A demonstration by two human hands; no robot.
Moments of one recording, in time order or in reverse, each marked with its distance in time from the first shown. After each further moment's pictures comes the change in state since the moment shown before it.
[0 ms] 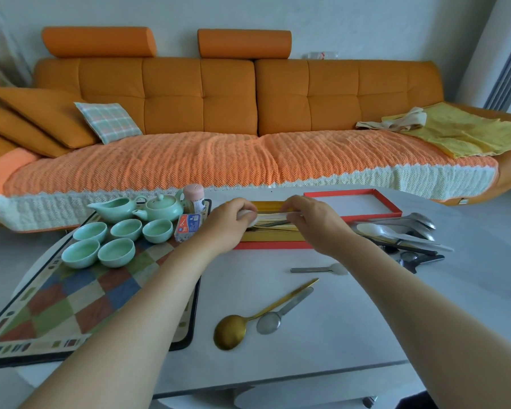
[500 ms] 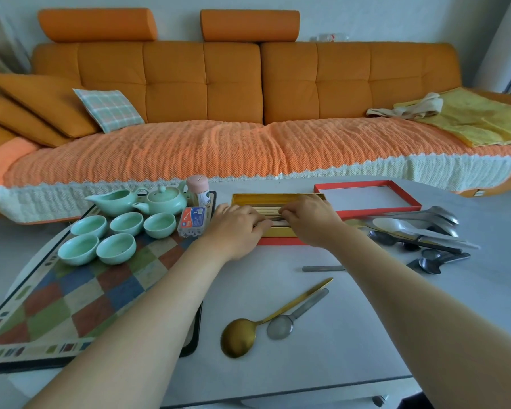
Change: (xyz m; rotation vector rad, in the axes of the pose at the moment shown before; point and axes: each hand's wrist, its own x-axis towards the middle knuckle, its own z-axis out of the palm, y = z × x) left_hand 0.020 -0.035 0.022 0.661 -0.125 0.180; right_hand 0.035 0.010 0.043 -0.233 -0.117 0.047
